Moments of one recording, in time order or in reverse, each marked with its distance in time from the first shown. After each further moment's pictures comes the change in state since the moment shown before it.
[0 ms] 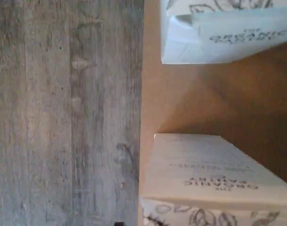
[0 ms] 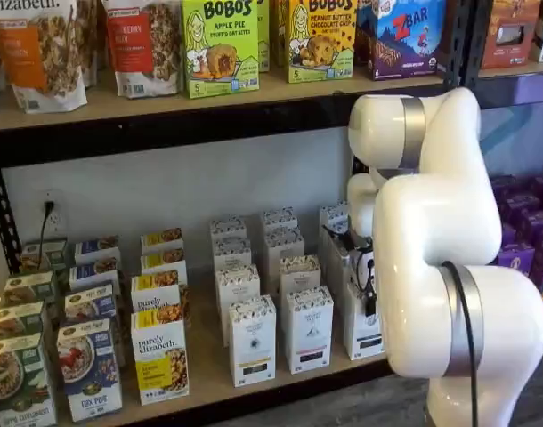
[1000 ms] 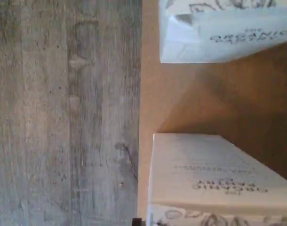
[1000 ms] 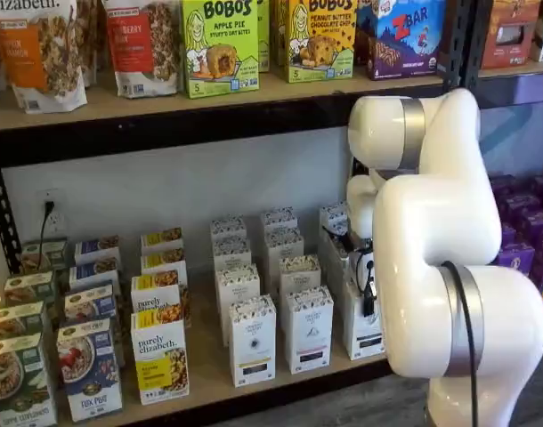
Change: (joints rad) arm 0.001 0.003 0.000 -0.016 -0.006 0.015
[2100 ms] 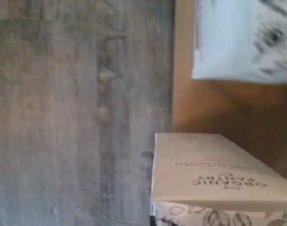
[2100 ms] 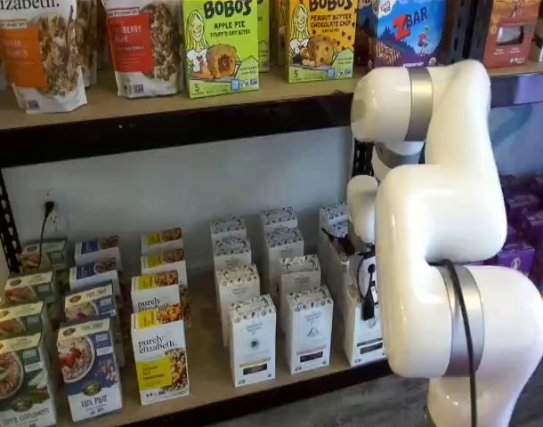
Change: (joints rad) arm 0.004 -0.171 0.283 -0.078 -0.125 0.086
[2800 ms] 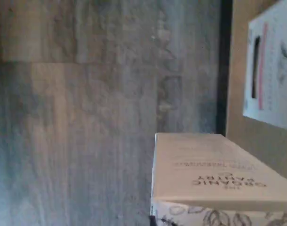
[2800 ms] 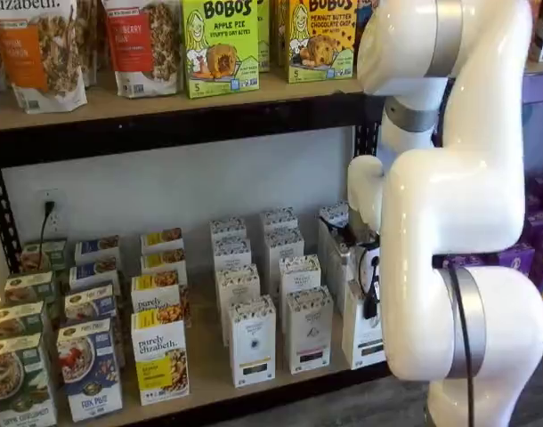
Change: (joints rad) arm 0.035 -0.411 0.491 -0.077 -0.083 0.115
